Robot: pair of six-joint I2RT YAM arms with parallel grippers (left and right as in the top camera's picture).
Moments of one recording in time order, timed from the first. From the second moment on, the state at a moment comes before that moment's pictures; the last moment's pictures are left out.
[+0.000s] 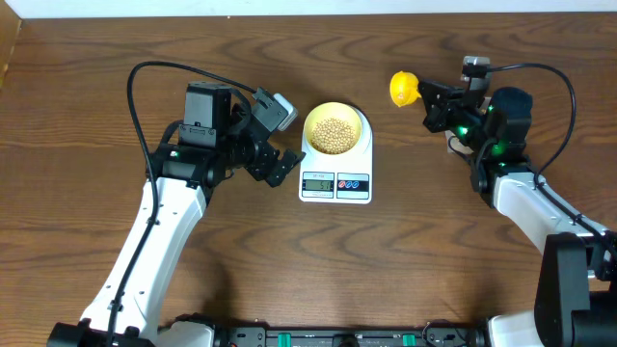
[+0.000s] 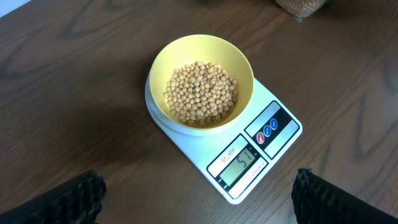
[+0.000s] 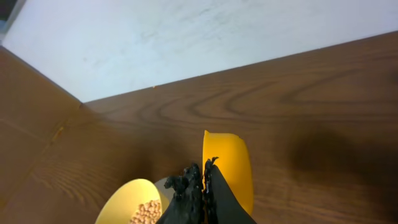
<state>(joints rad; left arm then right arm) -0.19 1.38 1.10 -0.61 0.50 0.46 0.05 1.63 0.80 0.56 -0.52 0.42</state>
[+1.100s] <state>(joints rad) -0.19 1.38 1.10 -0.61 0.50 0.46 0.32 1.63 0.80 0.51 -0.57 0.10</state>
